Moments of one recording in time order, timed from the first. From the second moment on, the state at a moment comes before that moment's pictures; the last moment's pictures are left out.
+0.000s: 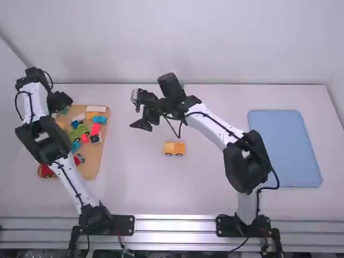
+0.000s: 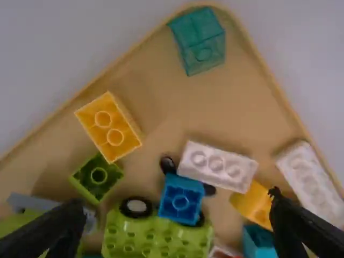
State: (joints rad) left arm 0.58 2.42 2.30 -1.20 -0.04 -0.40; right arm 0.63 1.99 1.61 -0.27 -0.82 -0.55
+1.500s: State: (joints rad) left arm 0.66 2.37 2.03 -0.96 0.05 -0.46; right arm 0.61 1.99 1.61 -0.30 -0.82 -0.55
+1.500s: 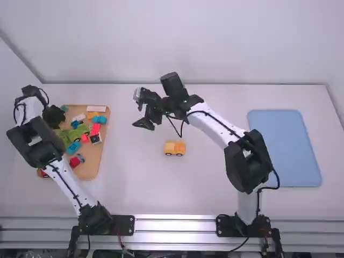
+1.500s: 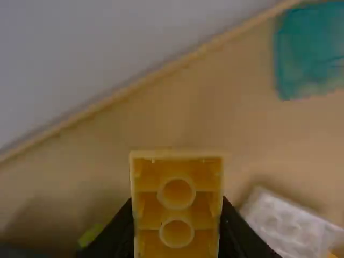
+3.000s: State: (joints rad) left arm 0.01 1.42 0.60 0.74 1.26 0.10; right arm 0.46 1.99 1.61 -0.59 -1.49 -0.88
